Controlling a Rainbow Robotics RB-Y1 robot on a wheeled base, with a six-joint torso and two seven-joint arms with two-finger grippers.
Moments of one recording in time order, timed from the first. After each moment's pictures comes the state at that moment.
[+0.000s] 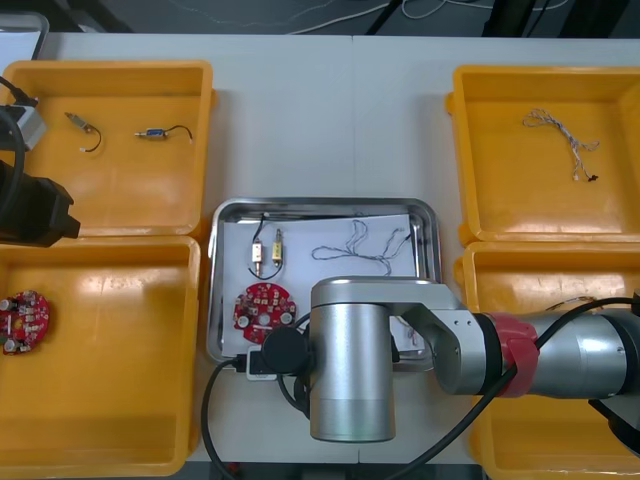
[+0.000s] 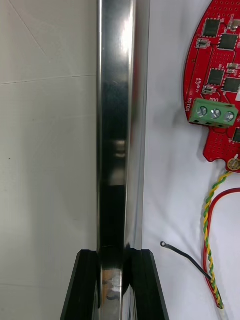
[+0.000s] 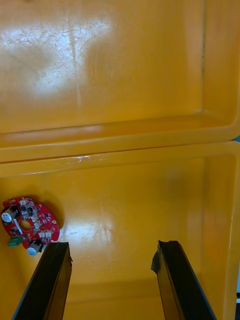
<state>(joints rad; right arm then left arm) -0.85 -0.43 1.26 -1.93 -0.54 1.58 1.57 -0.36 0.91 0.11 -2.23 0.93 1.91 -1.06</state>
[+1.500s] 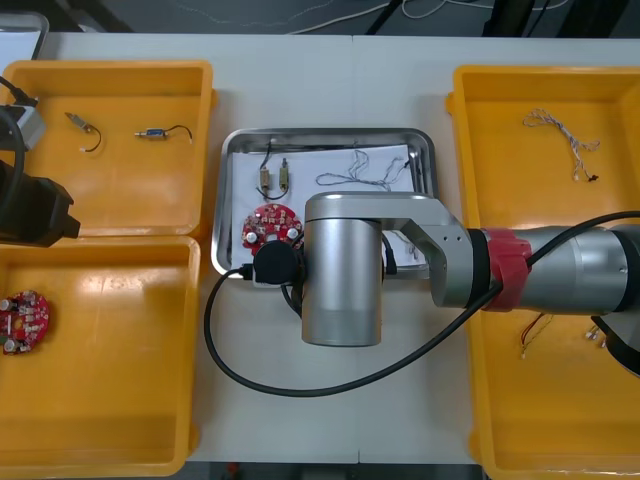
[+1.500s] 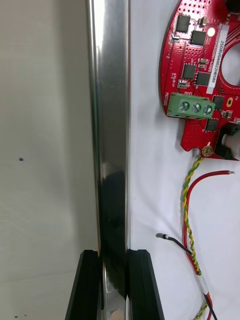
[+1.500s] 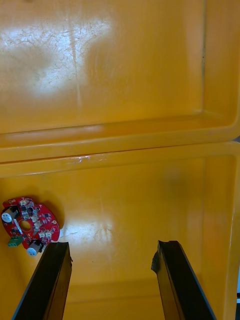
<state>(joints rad) -1.10 -0.47 1.26 -1.77 -0.55 1.50 1.57 -0.36 0.91 0.11 -2.23 0.93 1.91 -1.06</state>
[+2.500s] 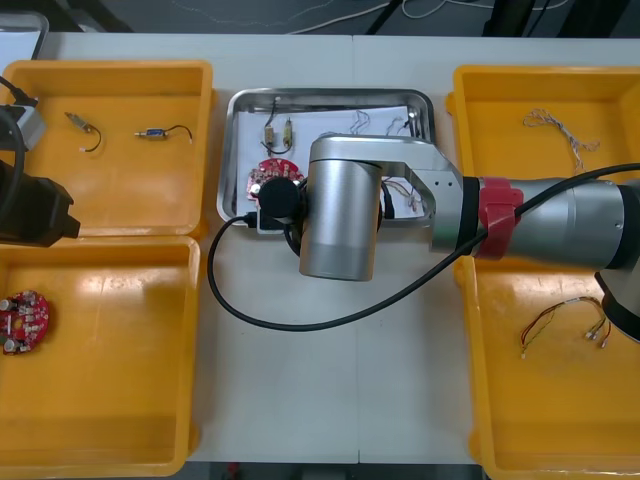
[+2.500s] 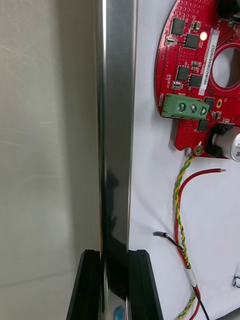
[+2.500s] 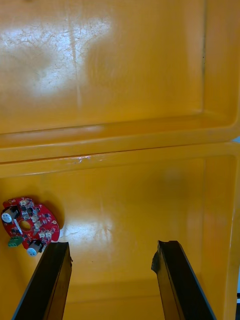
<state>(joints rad) -1.22 -0.47 1.26 -1.57 -0.57 1.37 1.67 -0.36 0.91 0.11 -2.23 0.93 1.91 -1.06</state>
